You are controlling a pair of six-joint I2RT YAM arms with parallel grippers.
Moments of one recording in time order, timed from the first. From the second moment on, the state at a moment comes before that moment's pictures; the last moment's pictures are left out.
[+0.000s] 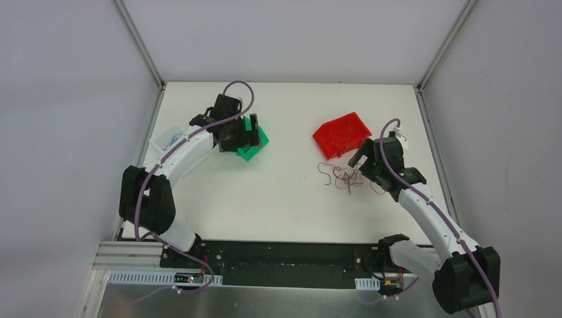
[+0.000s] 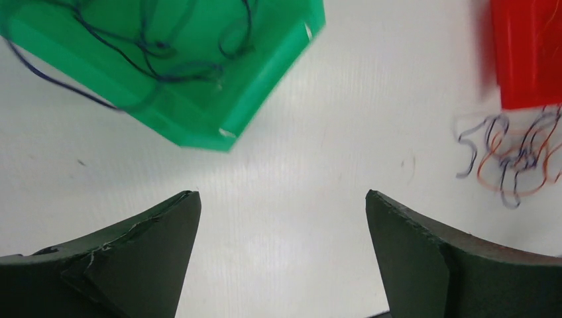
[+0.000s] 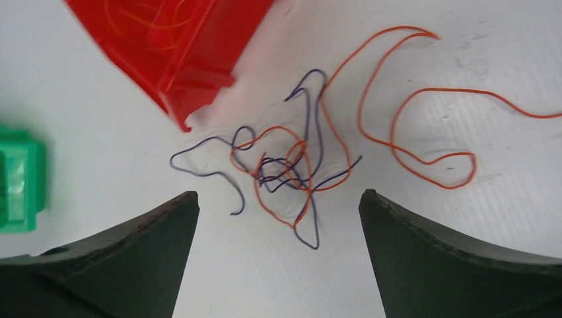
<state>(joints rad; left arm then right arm) -0.33 1.59 1.30 -0.61 0.08 -0.48 0.30 1.01 0.71 -0.49 0.16 0.74</state>
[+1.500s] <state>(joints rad) -0.55 1.20 0.73 -0.11 0.34 -0.49 0.29 1.22 0.72 -0.45 0.07 0.81</state>
